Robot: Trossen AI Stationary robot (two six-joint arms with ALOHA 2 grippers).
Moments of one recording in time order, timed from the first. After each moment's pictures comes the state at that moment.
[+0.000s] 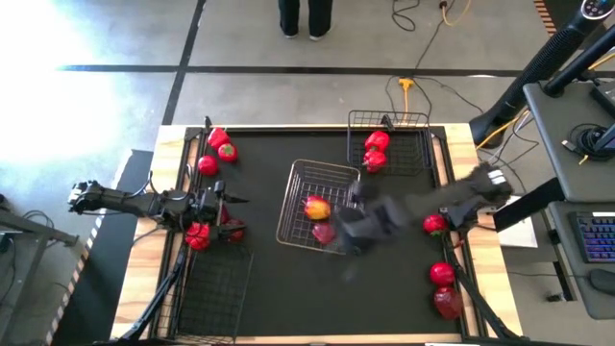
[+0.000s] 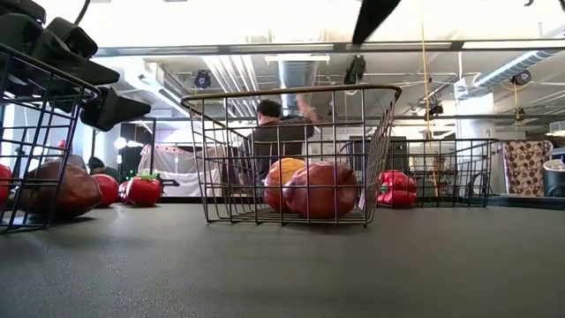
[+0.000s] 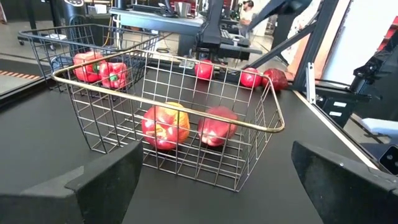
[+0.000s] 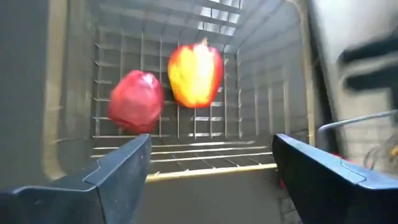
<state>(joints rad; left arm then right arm) -0.17 0.18 0.03 0.03 -0.17 -0.18 0.37 1.72 1.70 -1.24 0.55 0.38</state>
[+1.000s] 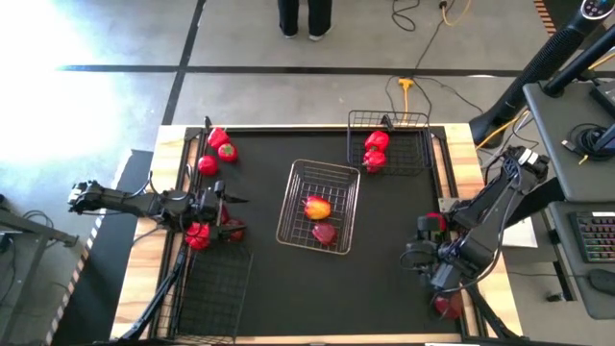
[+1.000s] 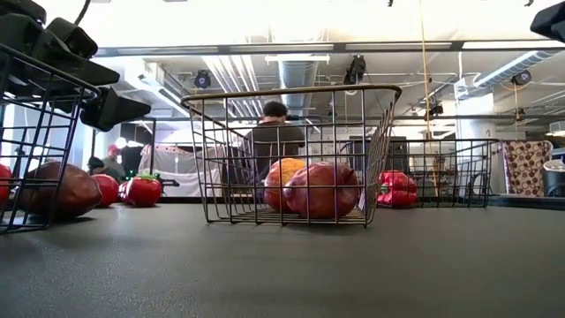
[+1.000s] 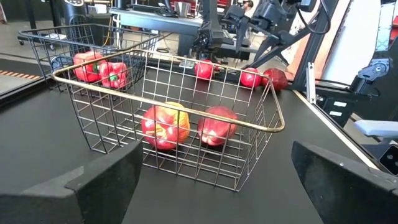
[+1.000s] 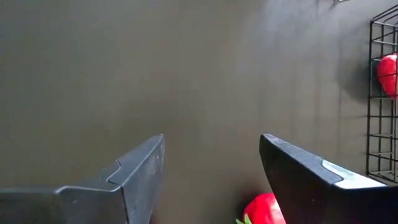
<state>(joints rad) -0.17 0.18 0.03 0.03 -0.17 -0.18 0.89 1.30 0.98 -1.21 0.40 0.87</state>
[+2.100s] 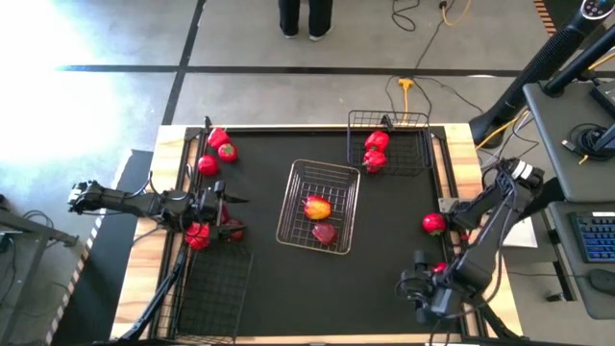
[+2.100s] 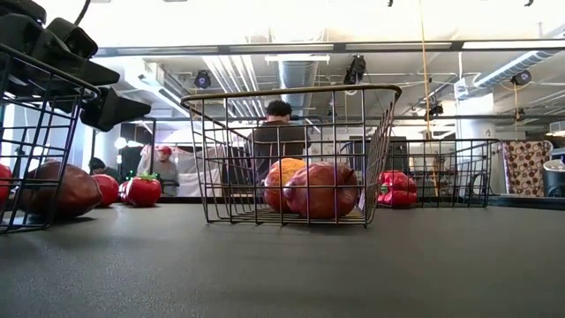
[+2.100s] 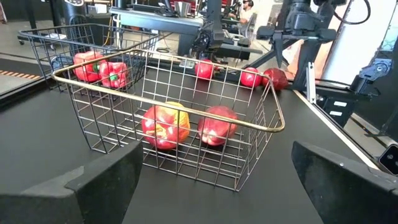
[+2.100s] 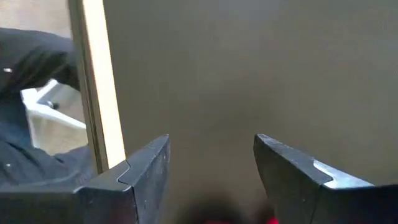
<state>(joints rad) -0.17 0.18 0.03 0.03 -0.17 -0.18 0.96 1.48 1.13 -0.97 0.16 1.12</state>
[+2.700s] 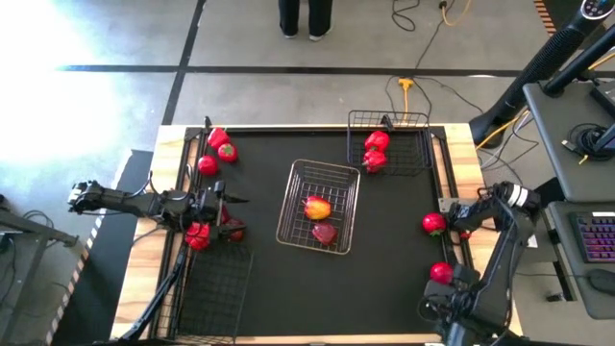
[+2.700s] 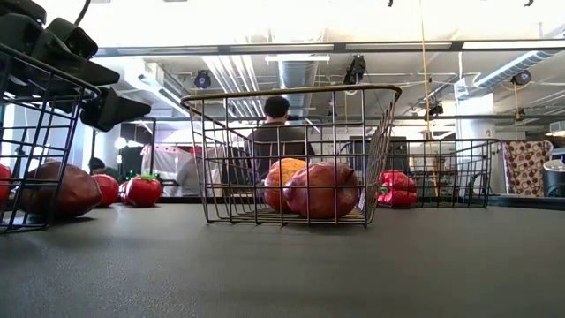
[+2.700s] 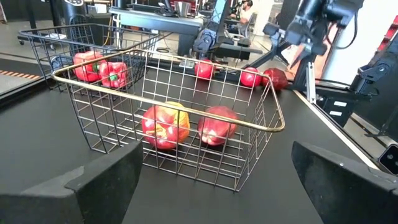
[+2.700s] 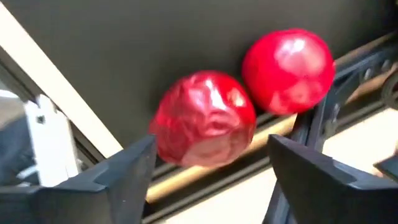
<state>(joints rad) -0.17 0.18 0.03 0.03 -0.17 -0.18 1.14 1.71 1.32 -1.32 -0.16 1.58</state>
